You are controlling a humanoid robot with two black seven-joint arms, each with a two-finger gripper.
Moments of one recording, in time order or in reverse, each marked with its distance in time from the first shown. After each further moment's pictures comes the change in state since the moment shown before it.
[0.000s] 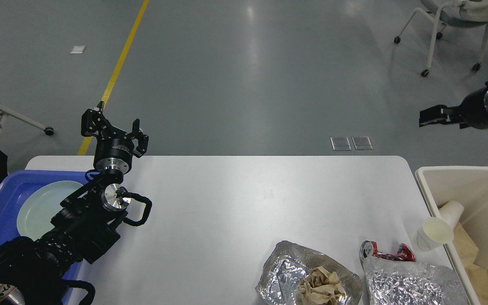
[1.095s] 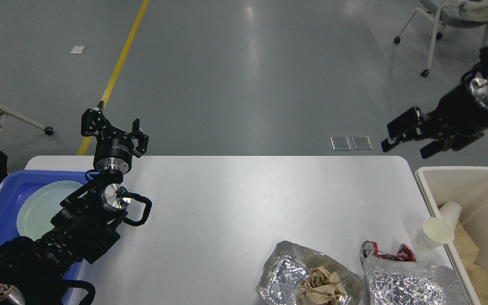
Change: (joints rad) left arm 0.000 0.000 0.000 0.000 0.000 0.000 0.000; right arm 0.156 -0.093 0.134 0.343 0.011 0.355 -0.067
